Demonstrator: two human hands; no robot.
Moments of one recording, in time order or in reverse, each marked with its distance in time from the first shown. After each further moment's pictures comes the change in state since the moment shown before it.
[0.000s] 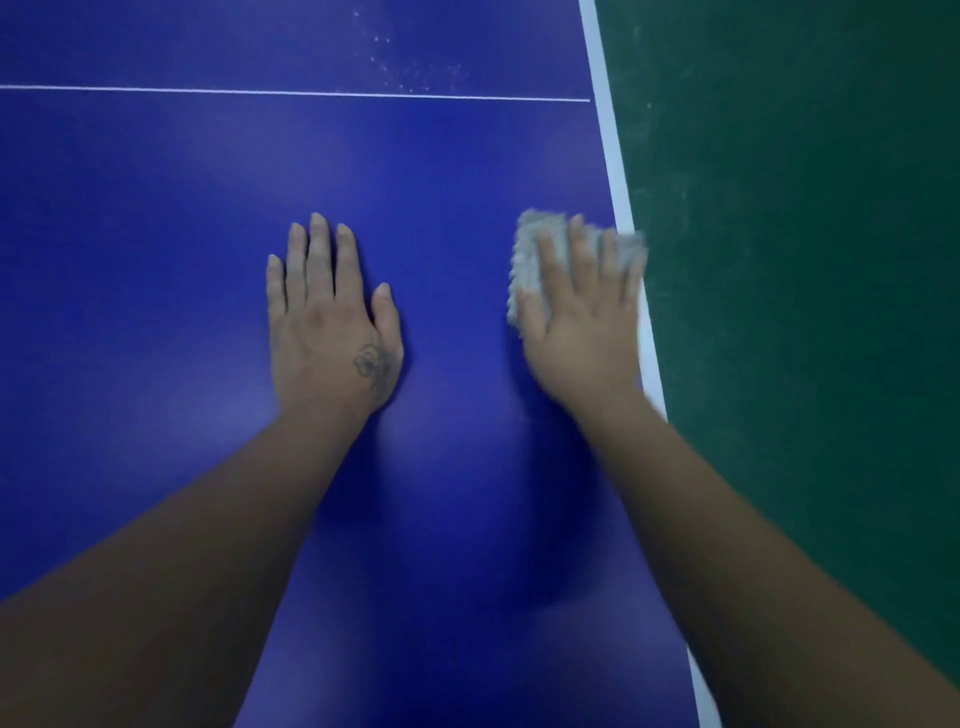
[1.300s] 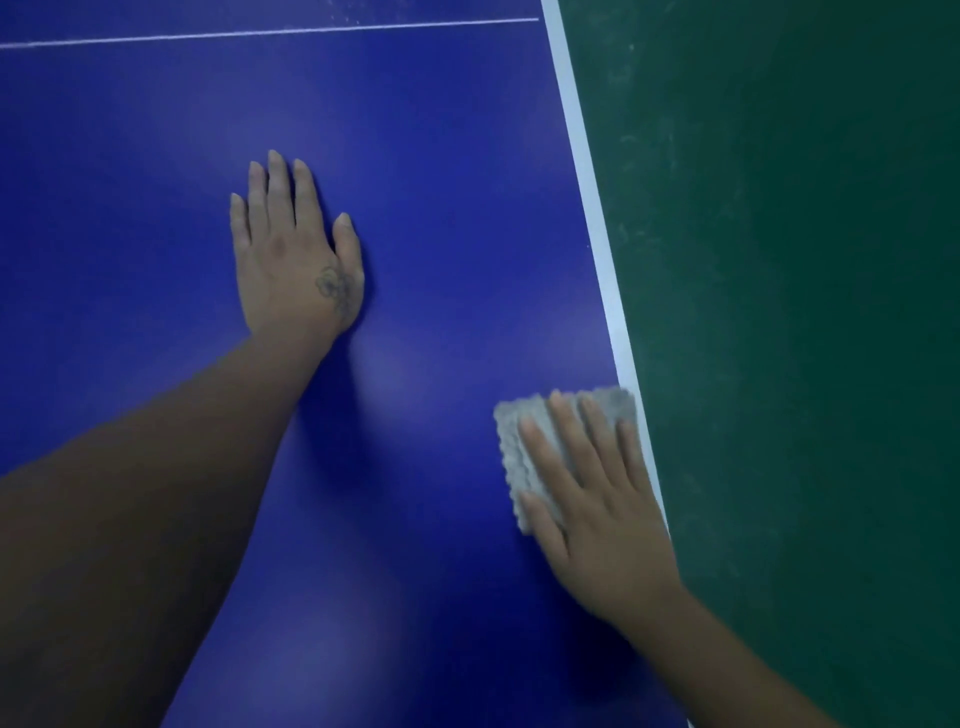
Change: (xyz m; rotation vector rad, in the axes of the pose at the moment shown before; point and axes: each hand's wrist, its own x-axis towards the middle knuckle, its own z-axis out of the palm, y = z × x) left_hand -0.005 0.001 -0.001 0.043 -0.021 0.012; right_hand -0.257 0.044 -0.036 0.075 -0.191 -0.222
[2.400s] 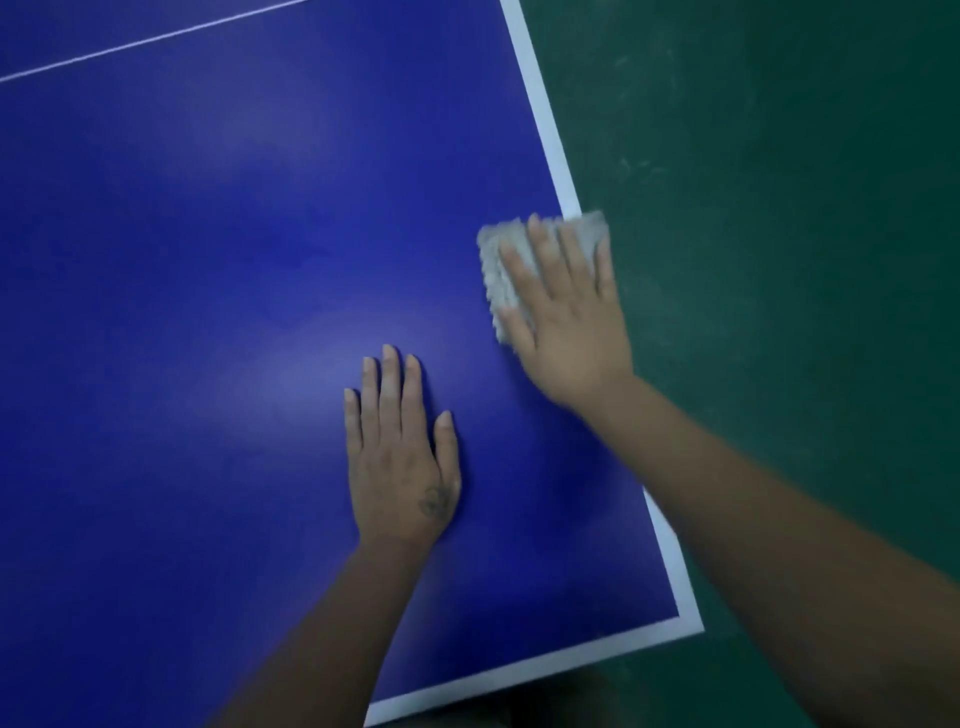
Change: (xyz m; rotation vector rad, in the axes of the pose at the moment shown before) left_hand -0.238 0.052 -0.026 -0.160 -0.143 0.141; right_hand 0.100 0.031 -0.005 -0.005 0.089 0.123
